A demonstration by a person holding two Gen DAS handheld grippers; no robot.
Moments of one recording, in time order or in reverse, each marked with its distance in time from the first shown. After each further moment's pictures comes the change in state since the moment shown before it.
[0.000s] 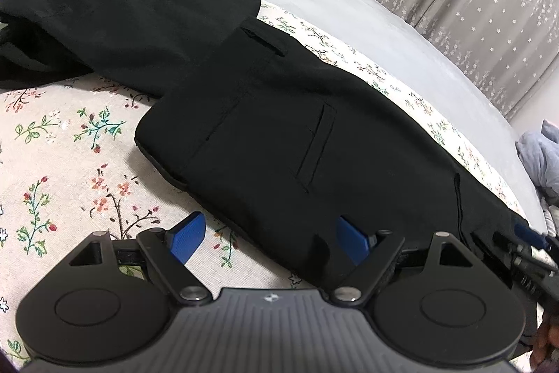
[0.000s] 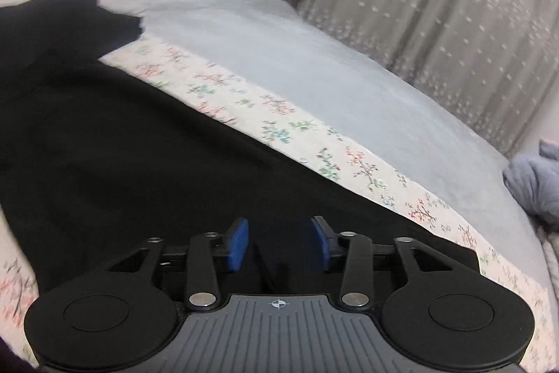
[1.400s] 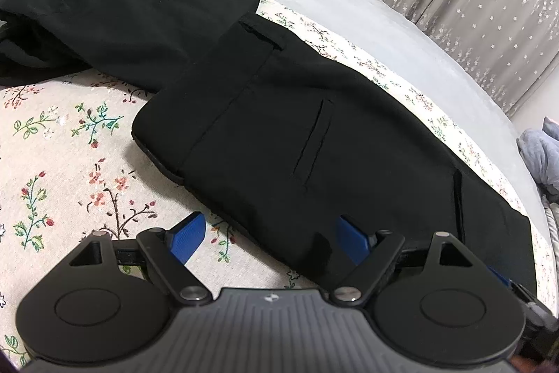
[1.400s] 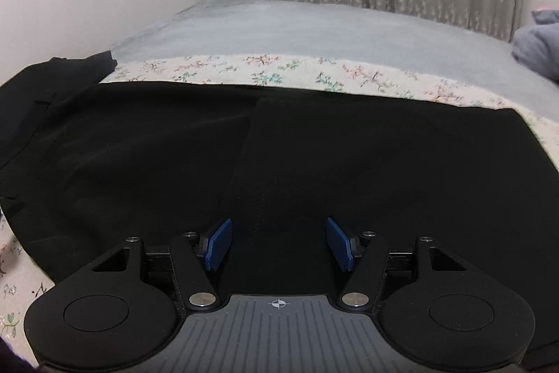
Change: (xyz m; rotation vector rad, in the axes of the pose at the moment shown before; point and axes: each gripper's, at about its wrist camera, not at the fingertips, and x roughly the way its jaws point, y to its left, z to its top) left arm 0.002 -0.001 -0.002 0.010 0.008 0.006; right arm 0.018 -0.007 -0.050 0.448 0.027 0.118
